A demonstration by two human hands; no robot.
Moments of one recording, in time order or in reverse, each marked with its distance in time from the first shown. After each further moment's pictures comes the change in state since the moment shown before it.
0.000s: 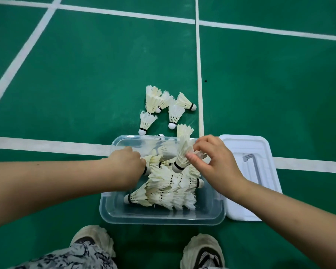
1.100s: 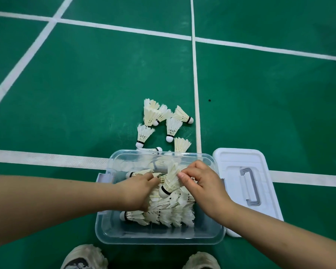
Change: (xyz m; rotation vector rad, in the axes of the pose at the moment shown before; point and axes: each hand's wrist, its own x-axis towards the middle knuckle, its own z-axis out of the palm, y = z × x) left_hand 0.035 0.014 0.034 -0.513 0.040 0.203; right_hand -0.005 -0.006 0.015 0.096 -0.125 0.151
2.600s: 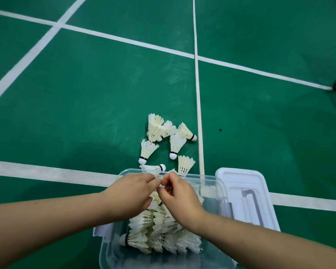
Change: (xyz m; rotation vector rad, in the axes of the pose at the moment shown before) left_hand -0.016 -0.032 -0.031 0.123 0.488 0.147; right_hand 0.053 -0.037 0.053 -0.075 -0.058 0.097
